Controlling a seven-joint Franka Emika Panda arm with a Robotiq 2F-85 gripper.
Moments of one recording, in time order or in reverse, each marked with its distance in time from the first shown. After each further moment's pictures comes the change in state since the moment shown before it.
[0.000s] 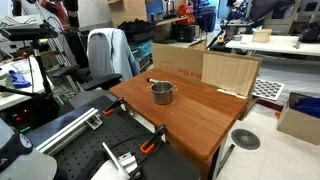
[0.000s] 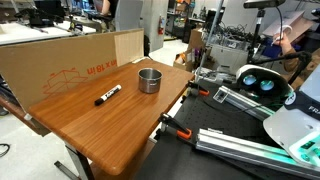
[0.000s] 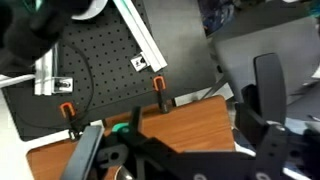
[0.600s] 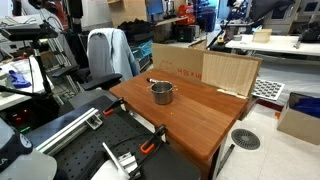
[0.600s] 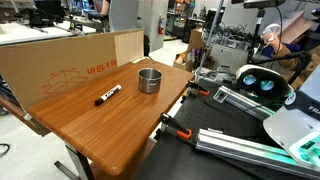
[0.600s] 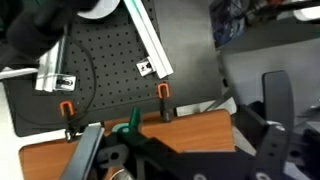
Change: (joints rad) arm -0.001 0.053 0.018 -0.002 -0.020 -0.006 -0.088
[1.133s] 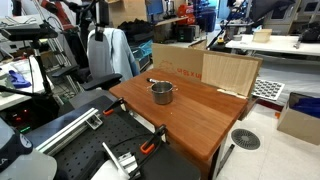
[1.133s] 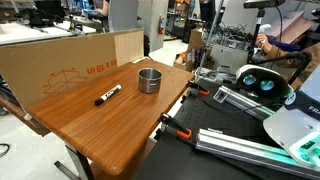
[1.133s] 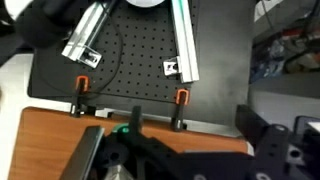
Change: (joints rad) arm 0.031 0.292 0.024 0.149 -0.172 -0.017 -0.186
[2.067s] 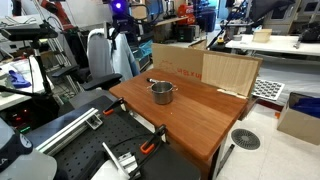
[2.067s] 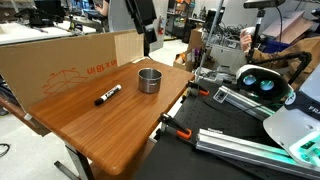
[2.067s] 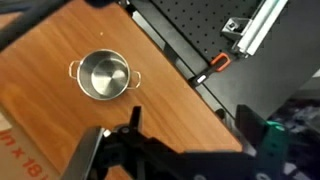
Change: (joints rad) arm 0.065 0.409 0.014 0.271 -0.263 0.189 -0.496
